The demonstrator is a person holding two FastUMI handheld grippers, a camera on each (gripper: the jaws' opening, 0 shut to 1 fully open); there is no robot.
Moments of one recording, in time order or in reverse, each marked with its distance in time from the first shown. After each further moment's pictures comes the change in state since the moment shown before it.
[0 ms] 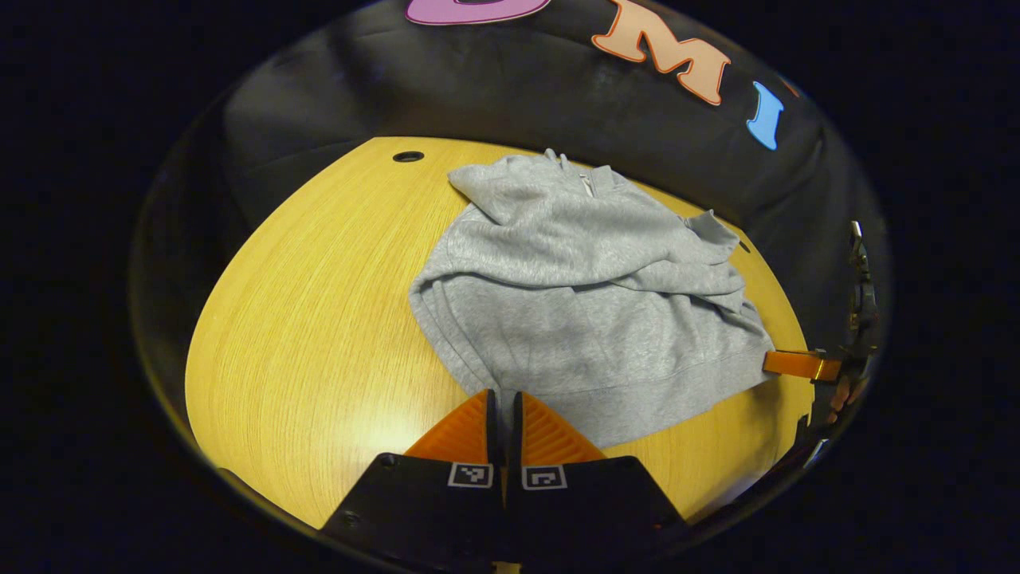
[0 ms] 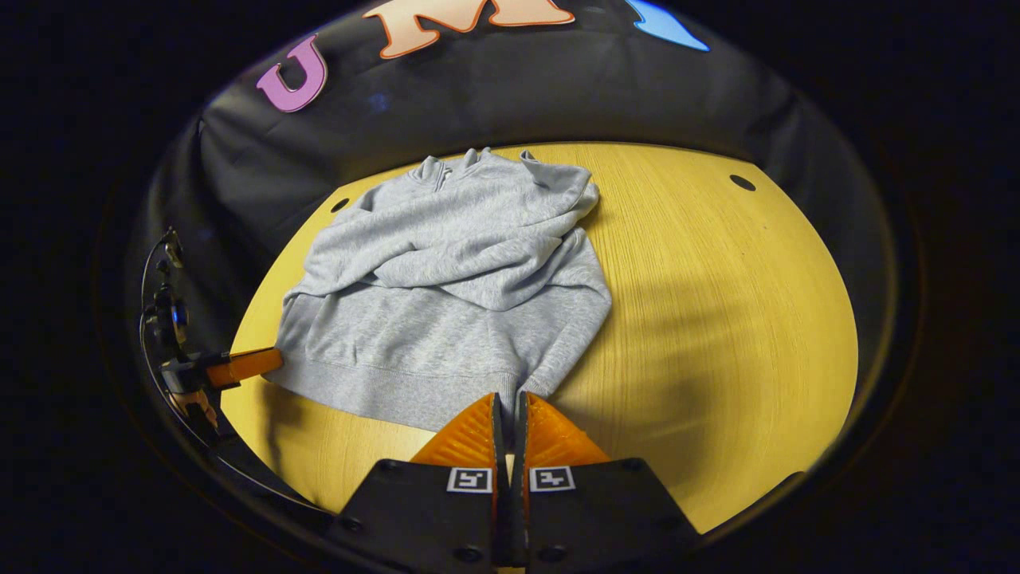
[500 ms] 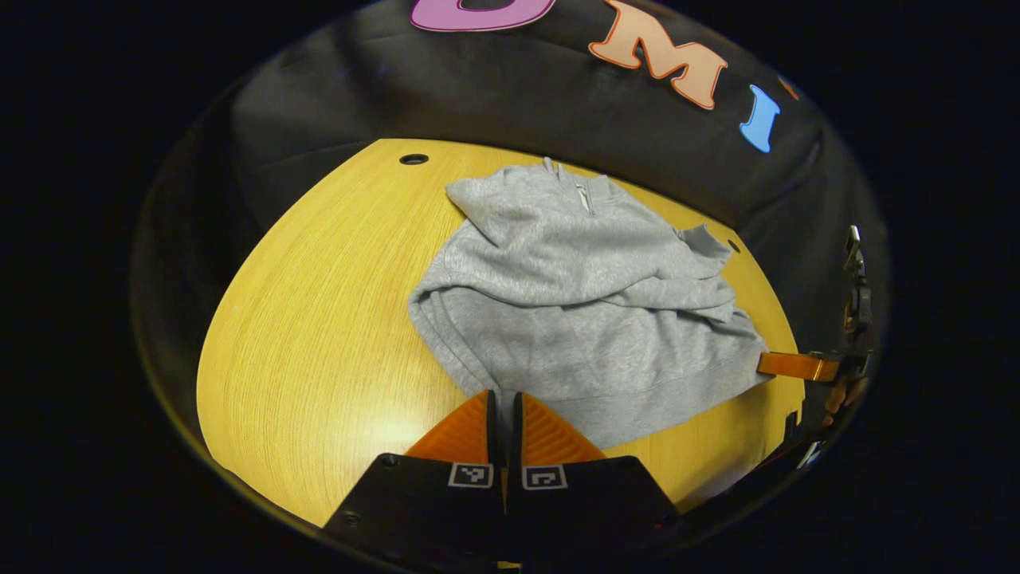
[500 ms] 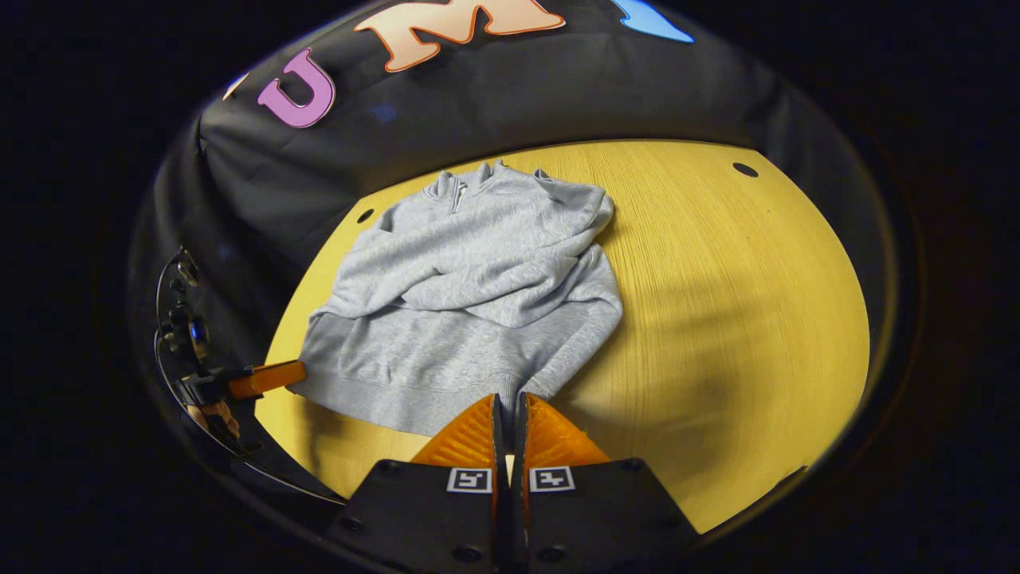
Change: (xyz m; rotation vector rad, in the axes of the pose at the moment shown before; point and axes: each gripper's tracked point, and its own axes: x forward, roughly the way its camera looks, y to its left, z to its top) left arm -0.021 -0.013 0.031 -0.025 -0.015 -0.024; right arm -0.020 0.020 0.029 0.105 -0.023 0.096
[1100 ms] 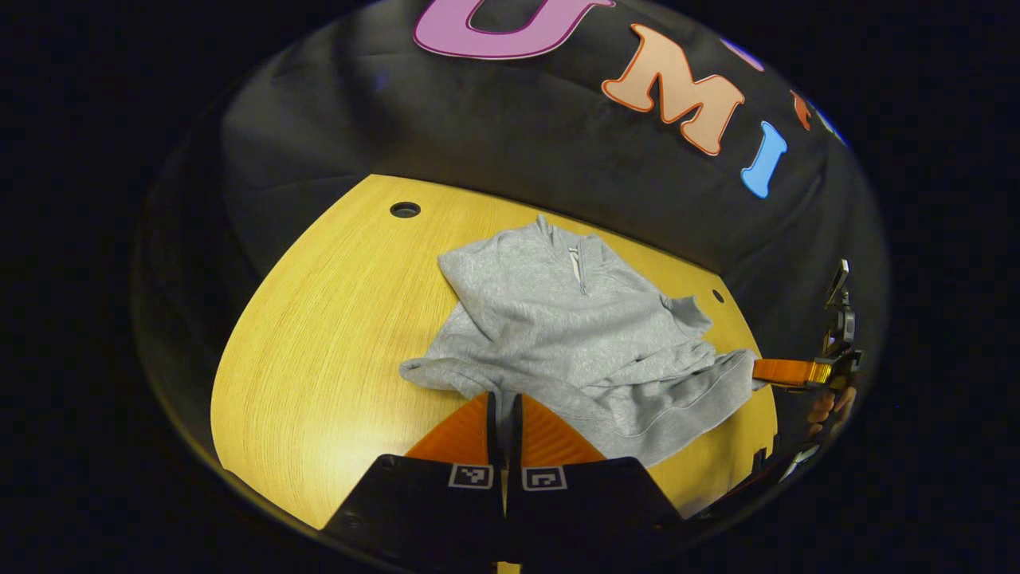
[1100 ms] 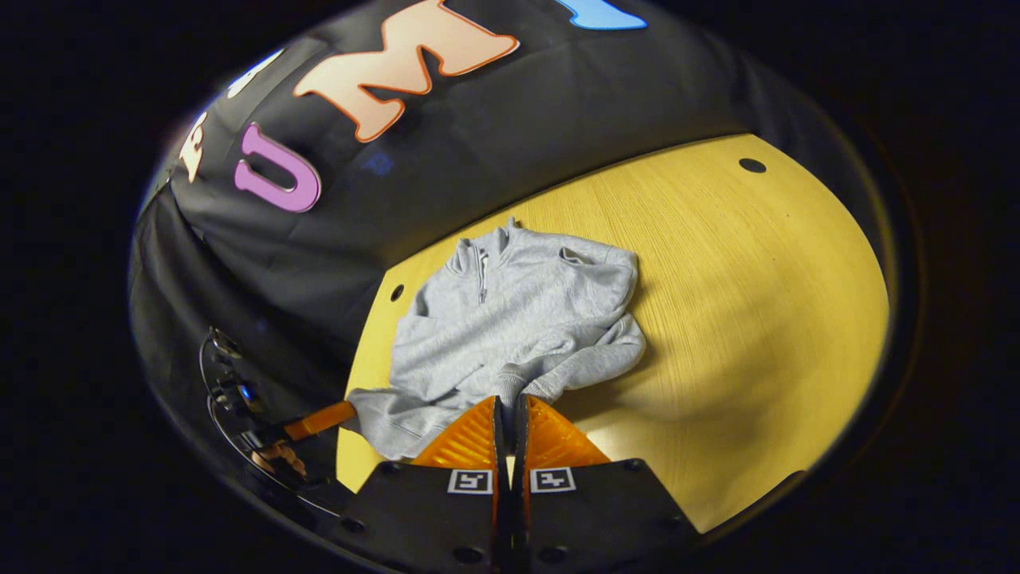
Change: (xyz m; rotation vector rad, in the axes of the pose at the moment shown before) left arm 0.007 0.003 0.094 -0.021 -0.075 -0.062; right arm -0.004 0.027 0.100 0.259 -0.066 0.155
